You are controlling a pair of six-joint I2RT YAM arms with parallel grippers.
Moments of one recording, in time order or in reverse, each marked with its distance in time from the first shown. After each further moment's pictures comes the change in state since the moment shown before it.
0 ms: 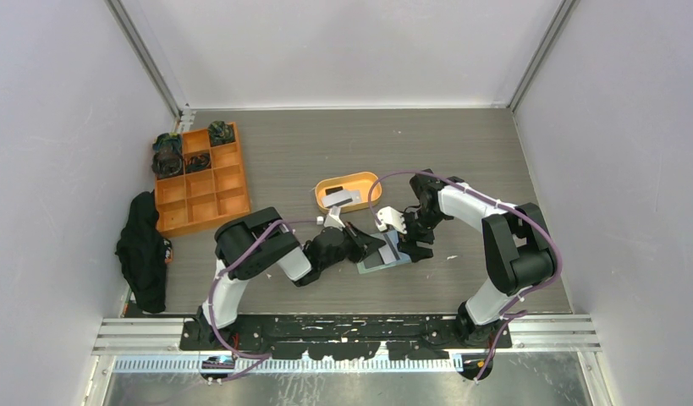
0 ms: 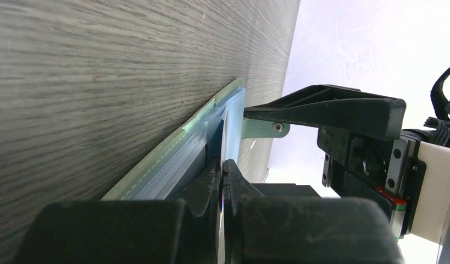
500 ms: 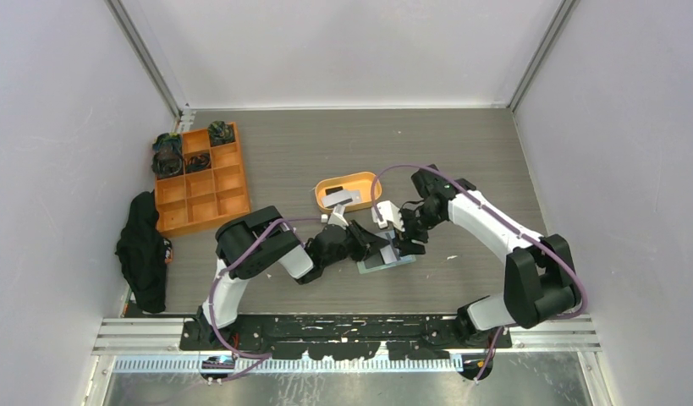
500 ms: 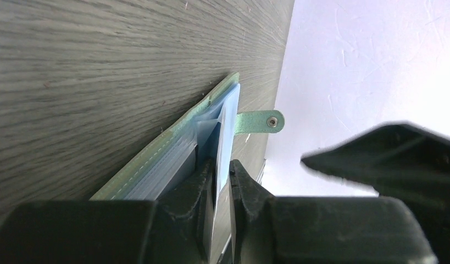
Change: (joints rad) left arm 0.008 0.010 0.034 -0.018 0.060 0.002; right arm 0.038 -0.208 0.003 -0.029 -0.166 0.042
